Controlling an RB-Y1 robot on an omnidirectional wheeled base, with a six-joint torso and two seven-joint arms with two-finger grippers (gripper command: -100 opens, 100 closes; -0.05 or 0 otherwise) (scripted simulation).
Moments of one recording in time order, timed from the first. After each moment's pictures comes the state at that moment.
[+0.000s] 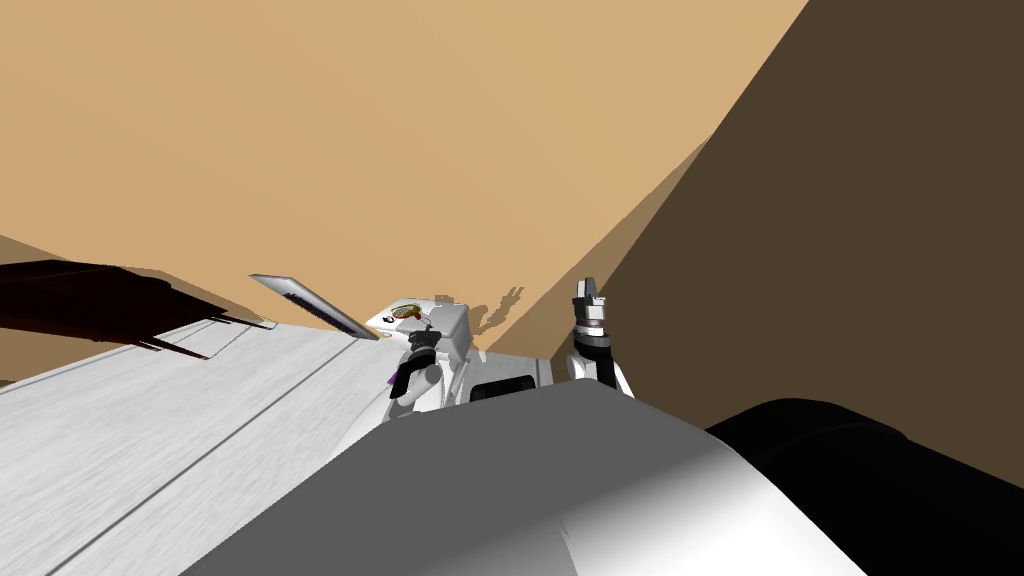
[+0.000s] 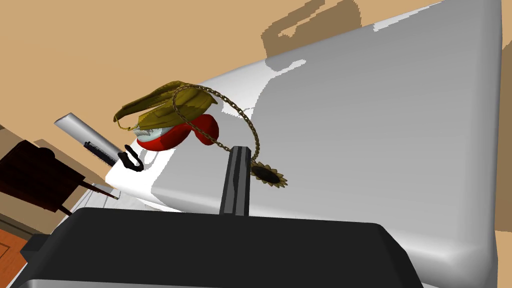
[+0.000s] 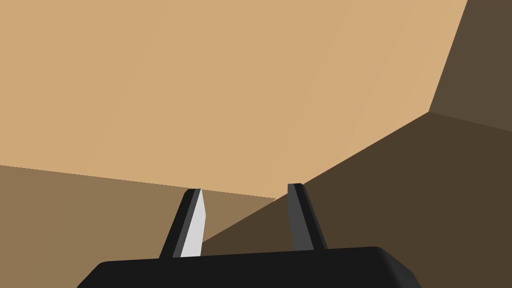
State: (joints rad) left arm 0.19 -0.01 0.19 -1.53 0.48 -0.16 0.45; right arm 0.52 0.04 -0.06 -2.23 0.10 -0.61 0.06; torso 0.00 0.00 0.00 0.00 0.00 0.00
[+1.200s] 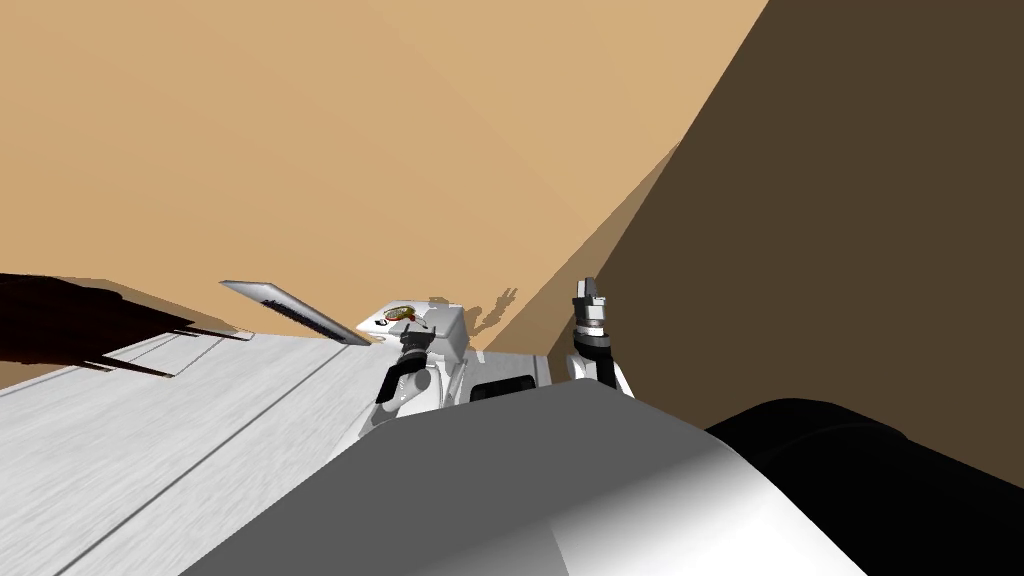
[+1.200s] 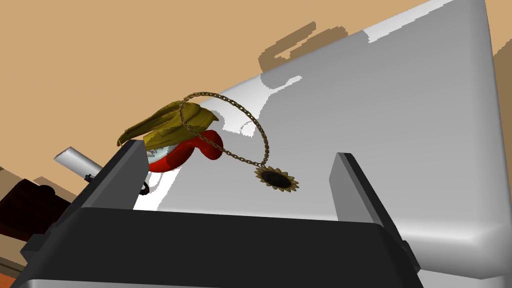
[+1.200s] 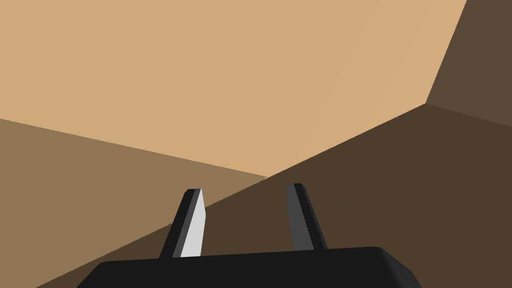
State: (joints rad) left arm 0.20 0.14 0.14 -1.49 0.52 -0.22 0.50; right arm 0.52 0.04 -0.06 -2.23 0.10 -0.61 0.06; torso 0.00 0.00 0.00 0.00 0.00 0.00
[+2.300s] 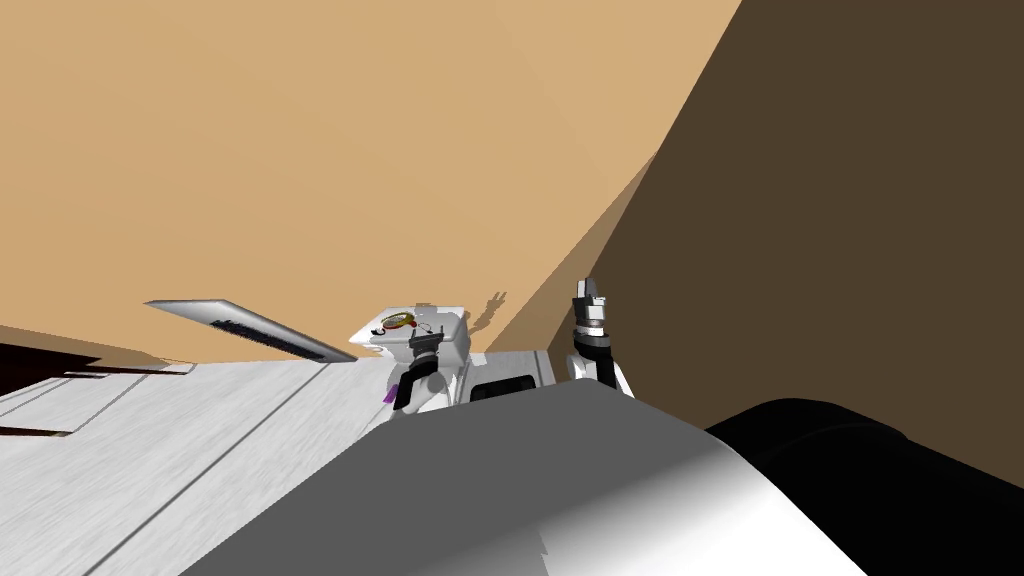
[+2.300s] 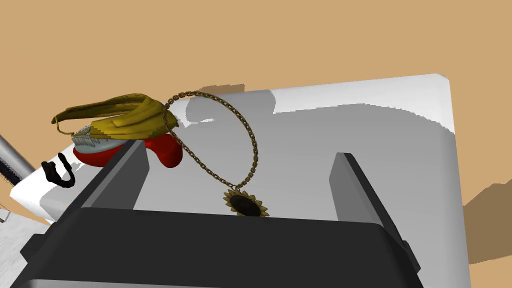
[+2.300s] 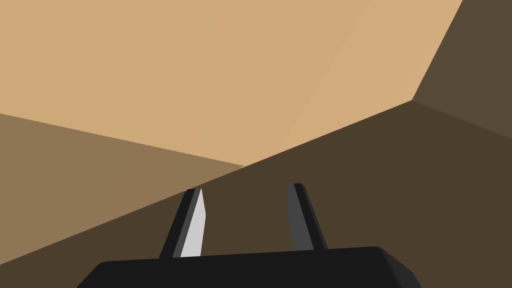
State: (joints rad) left arm 0.23 0.09 0.03 -1.45 0.66 -0.40 0.66; right arm 0.52 0.04 -0.06 -2.23 0.10 -0.61 0.06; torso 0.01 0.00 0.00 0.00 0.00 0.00
